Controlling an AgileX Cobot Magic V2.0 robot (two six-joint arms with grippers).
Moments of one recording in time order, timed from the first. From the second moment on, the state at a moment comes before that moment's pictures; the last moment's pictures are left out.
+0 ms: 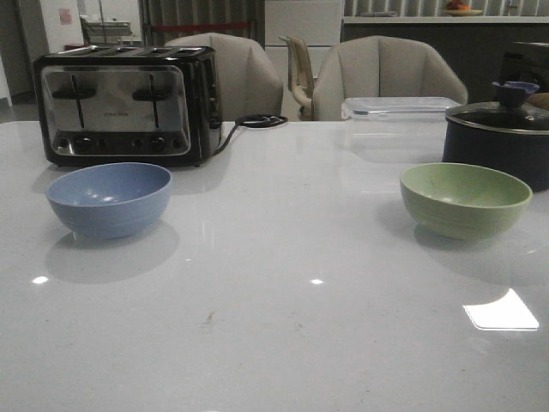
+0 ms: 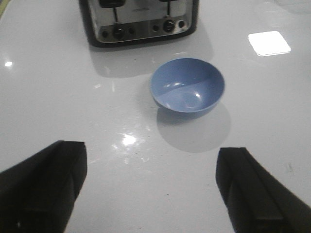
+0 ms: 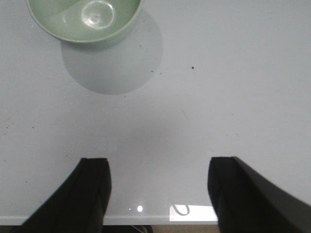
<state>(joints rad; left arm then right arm) -0.21 0.61 -0.71 -0.01 0.70 0.05 -0.04 0.99 -0.79 0.01 0.81 0.06</state>
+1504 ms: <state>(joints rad) -0.35 0.61 -0.71 -0.01 0.71 0.05 -0.10 2.00 -1.46 0.27 0.75 -0.08</state>
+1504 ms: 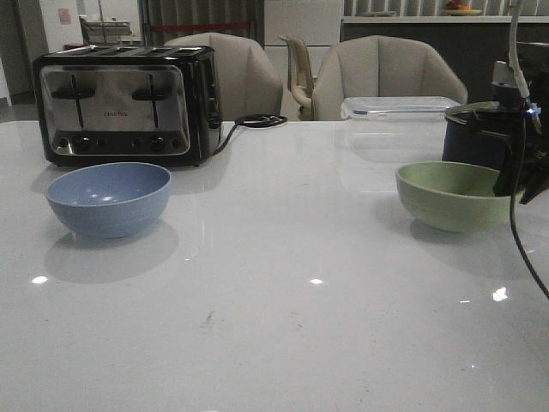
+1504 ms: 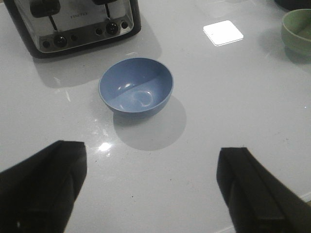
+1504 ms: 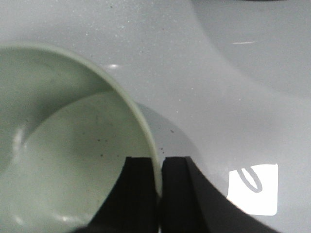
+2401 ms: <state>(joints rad) -0.35 0.61 -0.71 -0.01 0.71 0.05 0.42 1.73 -1.36 0.27 0.83 -0.22</state>
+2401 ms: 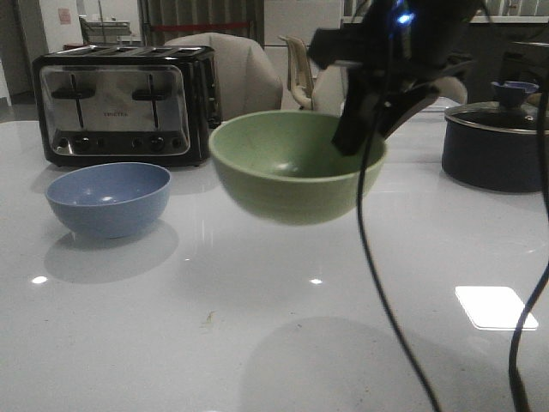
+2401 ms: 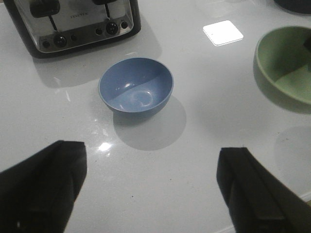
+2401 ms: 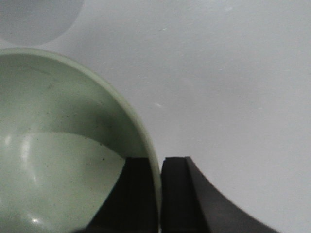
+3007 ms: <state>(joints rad) -0.35 0.61 -0.71 -0.01 0.71 0.05 0.46 1.94 -1.36 0.27 0.75 -0.21</state>
